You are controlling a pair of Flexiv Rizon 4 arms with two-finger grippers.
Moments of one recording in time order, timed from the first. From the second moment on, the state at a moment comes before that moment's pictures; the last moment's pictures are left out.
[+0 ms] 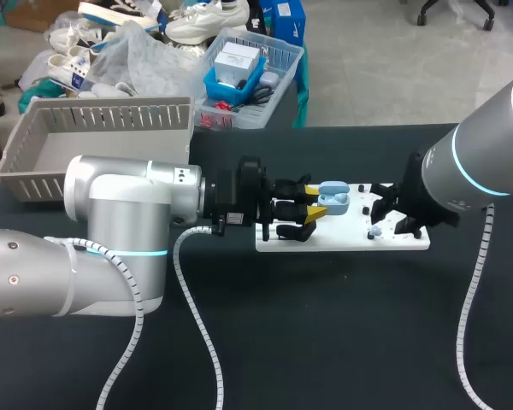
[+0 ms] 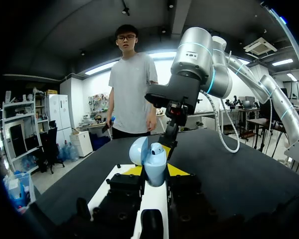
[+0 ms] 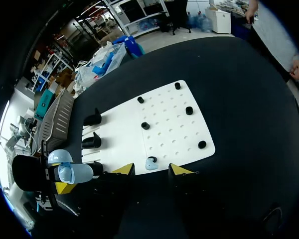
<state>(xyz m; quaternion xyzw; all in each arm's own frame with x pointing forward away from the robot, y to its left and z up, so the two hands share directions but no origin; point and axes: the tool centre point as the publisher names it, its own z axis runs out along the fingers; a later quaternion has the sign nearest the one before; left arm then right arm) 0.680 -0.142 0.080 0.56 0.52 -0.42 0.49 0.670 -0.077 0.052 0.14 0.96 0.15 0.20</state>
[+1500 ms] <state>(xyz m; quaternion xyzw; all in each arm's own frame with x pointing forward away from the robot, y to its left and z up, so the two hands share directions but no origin) 0.680 -0.142 0.080 0.56 0.52 -0.42 0.49 0.684 -0.070 0.027 0.14 0.96 0.17 0.18</state>
